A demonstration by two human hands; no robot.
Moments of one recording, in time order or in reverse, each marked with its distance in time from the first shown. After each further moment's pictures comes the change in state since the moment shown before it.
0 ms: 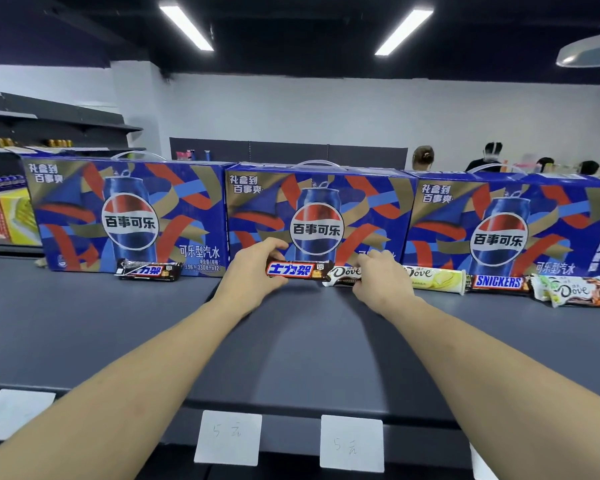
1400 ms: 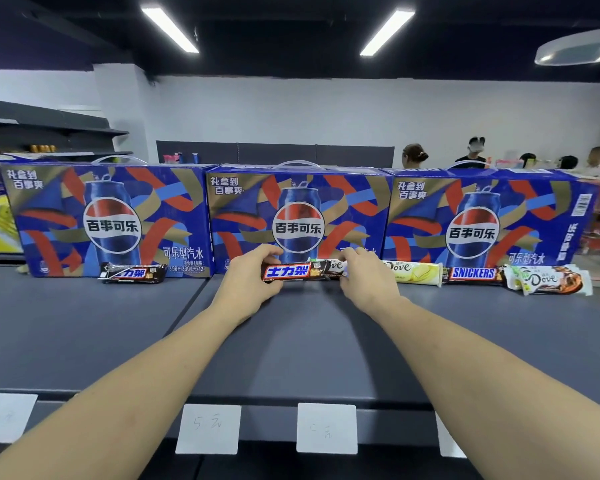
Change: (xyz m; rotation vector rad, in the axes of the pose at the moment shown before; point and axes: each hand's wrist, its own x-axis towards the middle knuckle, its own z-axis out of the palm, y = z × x) left_hand -0.009 0.017 0.018 -0.068 0.007 -0.051; right_hand -0.012 0.005 -0.002 0.113 0.092 0.012
